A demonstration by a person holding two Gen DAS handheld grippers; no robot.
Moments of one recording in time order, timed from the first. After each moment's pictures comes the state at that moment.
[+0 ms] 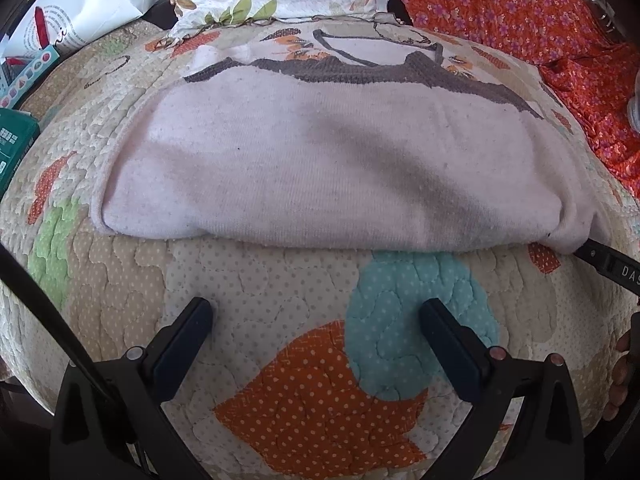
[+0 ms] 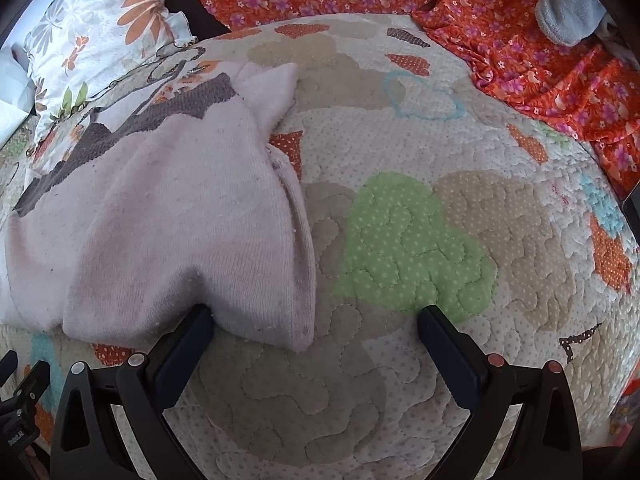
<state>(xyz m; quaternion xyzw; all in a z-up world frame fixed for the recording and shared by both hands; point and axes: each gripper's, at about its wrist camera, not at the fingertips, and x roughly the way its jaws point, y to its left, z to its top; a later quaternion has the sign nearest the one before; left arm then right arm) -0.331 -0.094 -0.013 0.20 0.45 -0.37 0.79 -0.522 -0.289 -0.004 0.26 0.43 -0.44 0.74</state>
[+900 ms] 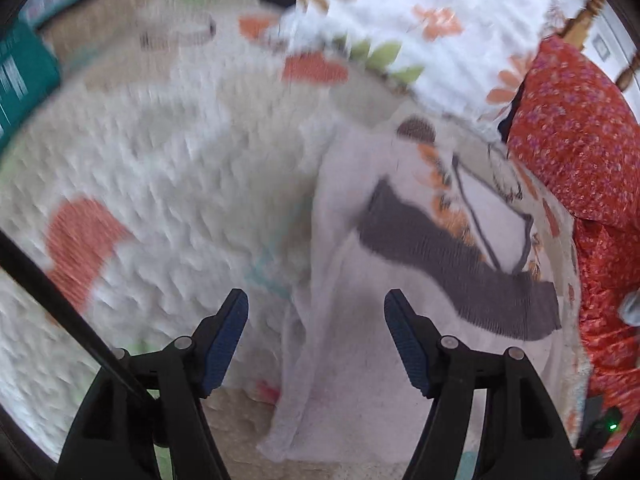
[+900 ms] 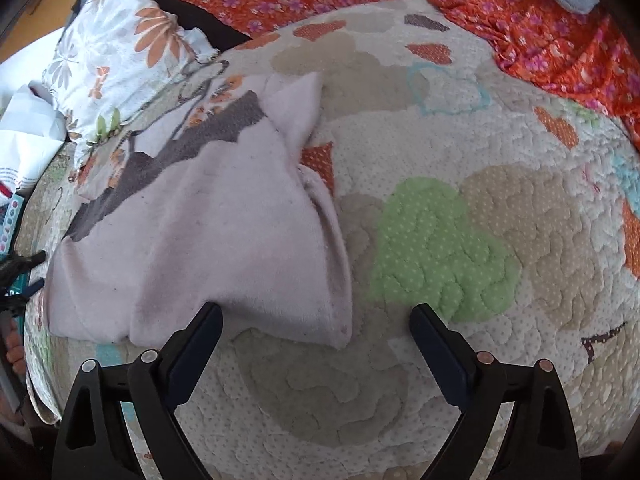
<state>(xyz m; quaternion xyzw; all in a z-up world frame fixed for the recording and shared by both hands) -0.122 -0.079 0.023 0.01 0.56 -0.33 0.76 -0.532 -0.304 0.018 0.35 0.39 -0.37 0.77</state>
